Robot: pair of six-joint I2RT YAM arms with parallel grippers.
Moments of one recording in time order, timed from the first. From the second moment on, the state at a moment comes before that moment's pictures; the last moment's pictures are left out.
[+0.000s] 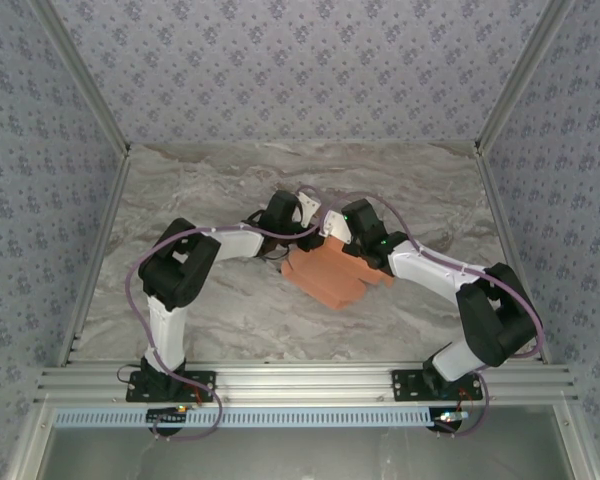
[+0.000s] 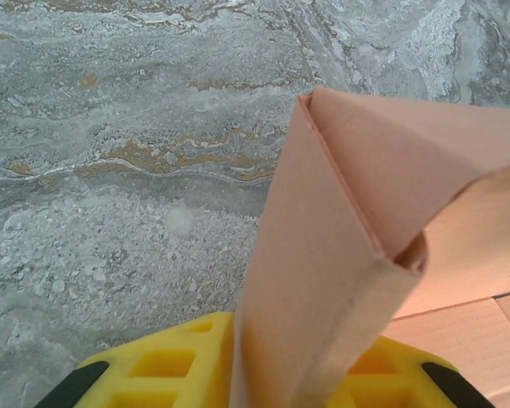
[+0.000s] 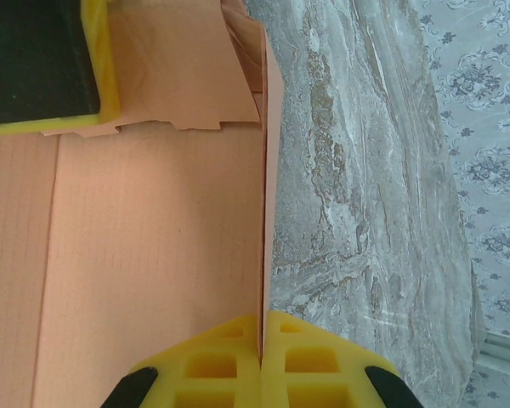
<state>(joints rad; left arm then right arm) -0.66 2.02 1.19 0.16 0.35 -0.17 0.59 1.51 0.89 -0.16 0.34 -0.77</state>
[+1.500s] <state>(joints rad) -0.62 2.00 1.06 0.33 0.43 0.01 0.63 1.51 0.70 0.27 0.46 -1.24</state>
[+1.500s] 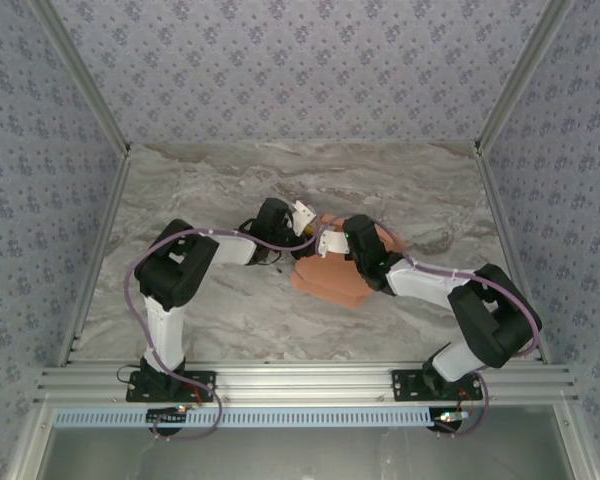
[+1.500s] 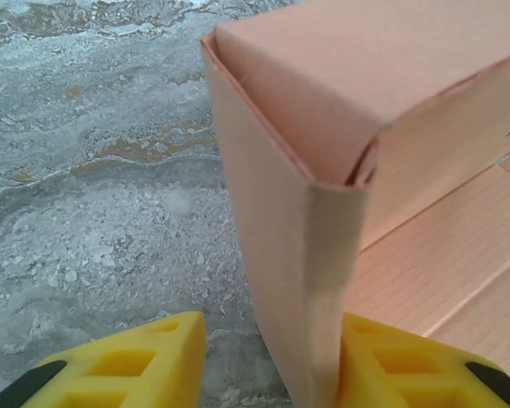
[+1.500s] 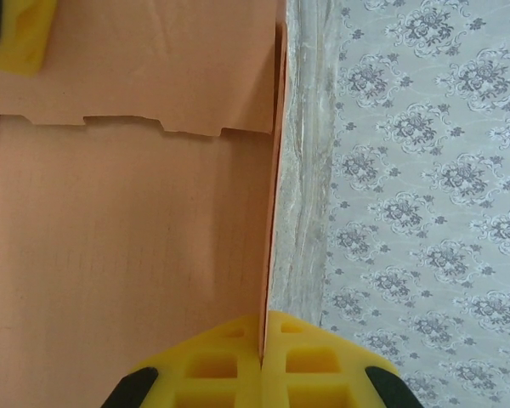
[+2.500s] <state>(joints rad) -0.67 2.00 1.13 0.29 0.25 -0.08 0.63 1.52 0.71 0.25 0.47 -1.17</state>
